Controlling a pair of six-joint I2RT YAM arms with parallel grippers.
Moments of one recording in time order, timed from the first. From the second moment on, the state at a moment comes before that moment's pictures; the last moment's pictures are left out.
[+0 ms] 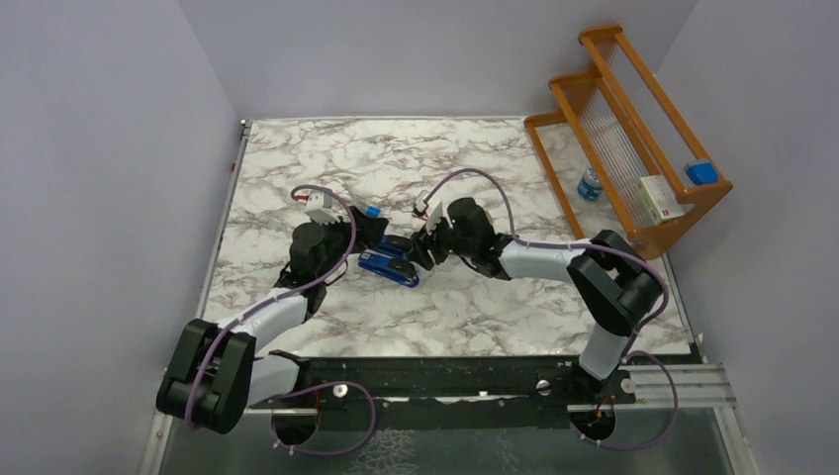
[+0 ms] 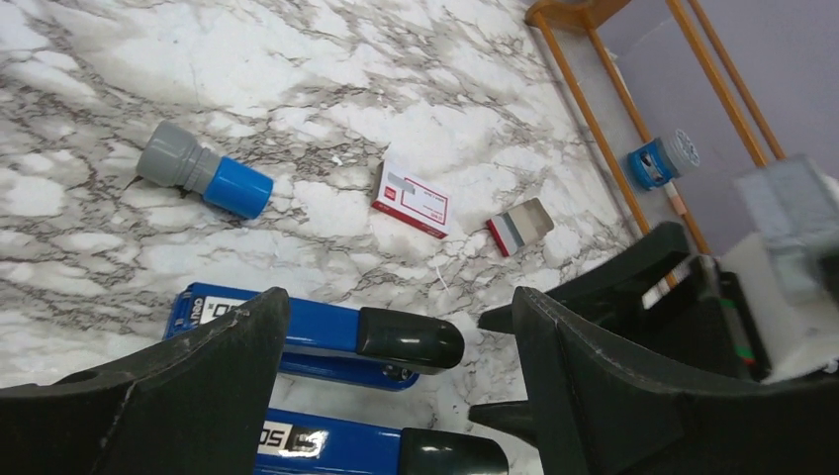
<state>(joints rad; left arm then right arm) -0.31 1.19 0.36 0.69 0.14 -0.62 0.77 1.80 0.93 0.37 -0.29 -0.07</state>
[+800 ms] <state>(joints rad) -0.29 1.32 0.53 0.29 0.07 -0.56 0.79 1.69 0.84 0.22 -0.45 -0.03</state>
